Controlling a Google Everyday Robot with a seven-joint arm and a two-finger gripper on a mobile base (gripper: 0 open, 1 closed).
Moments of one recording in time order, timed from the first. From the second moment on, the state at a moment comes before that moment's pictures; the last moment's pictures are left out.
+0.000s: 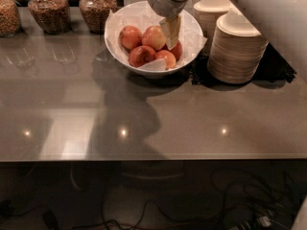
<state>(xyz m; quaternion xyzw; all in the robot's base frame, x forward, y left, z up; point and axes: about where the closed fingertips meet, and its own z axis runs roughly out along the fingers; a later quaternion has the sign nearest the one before) 0.697 -0.003 0.988 -0.88 0.31 -0.23 0.29</state>
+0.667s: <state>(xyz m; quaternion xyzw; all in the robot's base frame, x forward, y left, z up) 0.726 -0.007 0.951 -0.89 0.31 -0.21 0.26</state>
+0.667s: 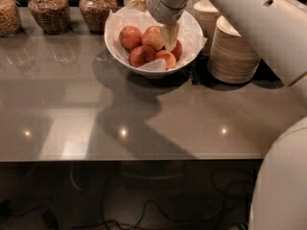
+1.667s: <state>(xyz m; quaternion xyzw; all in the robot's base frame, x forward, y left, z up) 0.737 -0.023 0.924 -0.91 0.31 -0.21 0.21</state>
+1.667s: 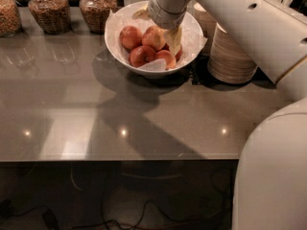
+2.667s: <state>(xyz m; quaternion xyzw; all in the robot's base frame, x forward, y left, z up) 0.741 -0.027 0.916 -0.91 0.29 -0.22 0.18</state>
